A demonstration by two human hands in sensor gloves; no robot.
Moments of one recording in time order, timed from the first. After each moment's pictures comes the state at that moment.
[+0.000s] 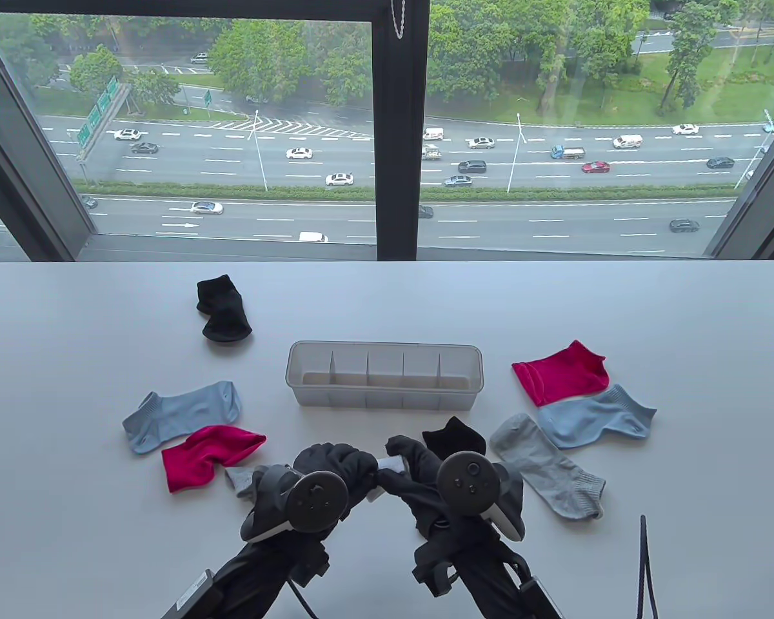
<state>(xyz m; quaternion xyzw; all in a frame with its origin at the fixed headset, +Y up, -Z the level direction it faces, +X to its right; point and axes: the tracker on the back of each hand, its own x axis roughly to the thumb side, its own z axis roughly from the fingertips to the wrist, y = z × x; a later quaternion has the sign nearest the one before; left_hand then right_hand) -0.140 -0.682 -0.275 0.05 -0.27 0.18 0.95 0.065 -0.714 -0.283 0.16 0.00 0.91 0.38</state>
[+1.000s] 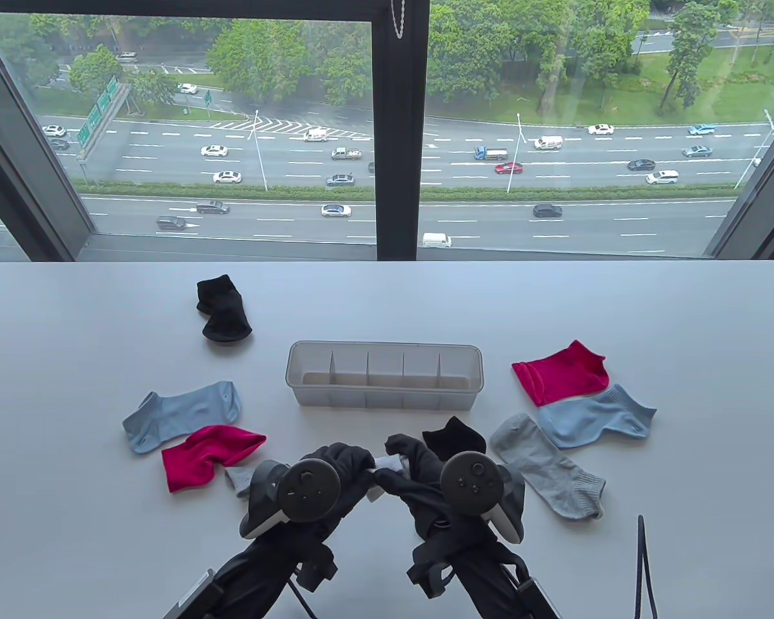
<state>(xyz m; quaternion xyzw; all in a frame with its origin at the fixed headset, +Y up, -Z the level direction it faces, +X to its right) -0.143 -0.689 -0.279 0.02 -0.23 0.24 0.94 0.064 -0.719 -0.283 0.16 0.00 0.90 0.40</state>
